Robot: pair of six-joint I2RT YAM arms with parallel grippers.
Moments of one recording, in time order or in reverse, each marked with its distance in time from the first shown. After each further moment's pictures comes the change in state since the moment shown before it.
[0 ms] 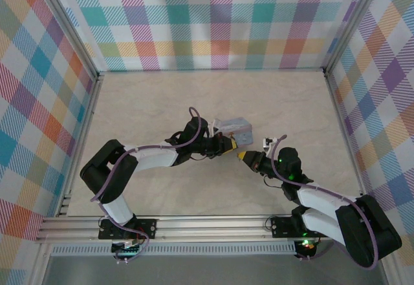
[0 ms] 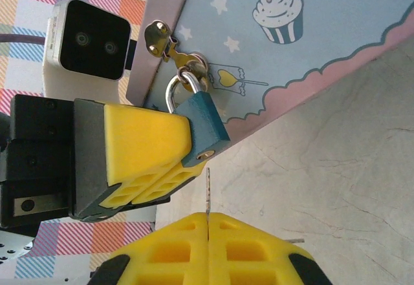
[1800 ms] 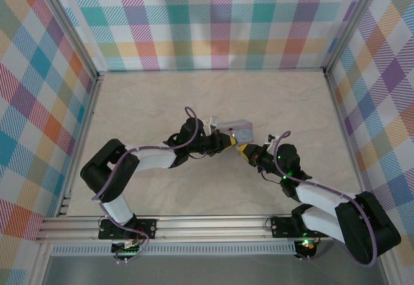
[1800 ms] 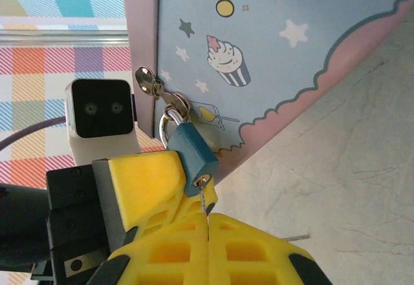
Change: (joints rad) left arm 0.010 0.008 -0.055 0.184 0.006 -0.049; right arm 0.006 0.027 0.052 0.005 0.099 0.281
